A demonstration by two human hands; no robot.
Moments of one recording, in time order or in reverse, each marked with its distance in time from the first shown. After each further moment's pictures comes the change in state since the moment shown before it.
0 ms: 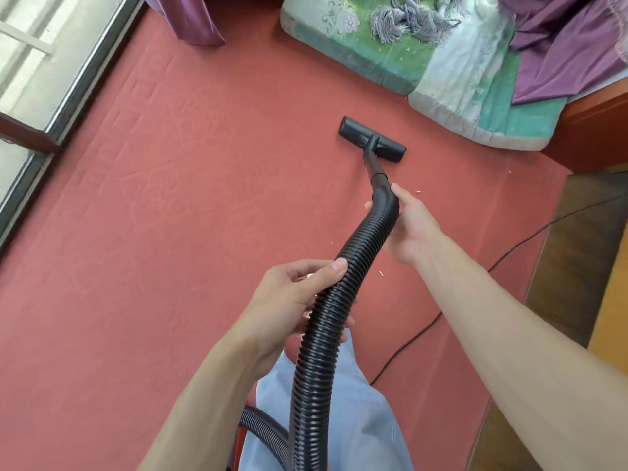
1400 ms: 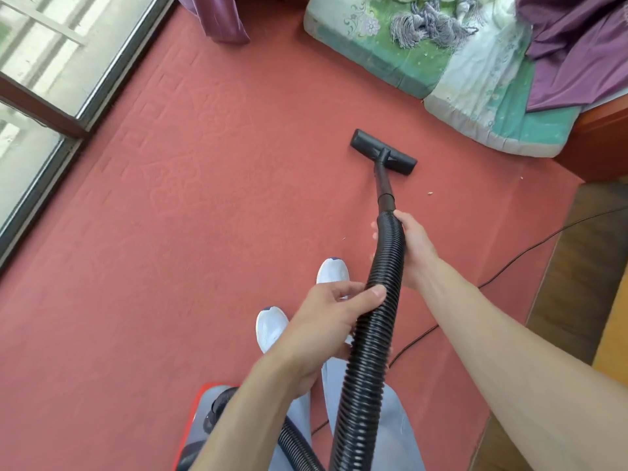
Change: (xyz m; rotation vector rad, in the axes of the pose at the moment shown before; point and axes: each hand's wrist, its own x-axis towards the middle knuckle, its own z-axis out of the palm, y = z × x) left_hand -0.028 -0.038 0.010 0.005 -0.064 -0.066; right_hand -0.002 0.059 -0.012 -0.091 -0.033 0.020
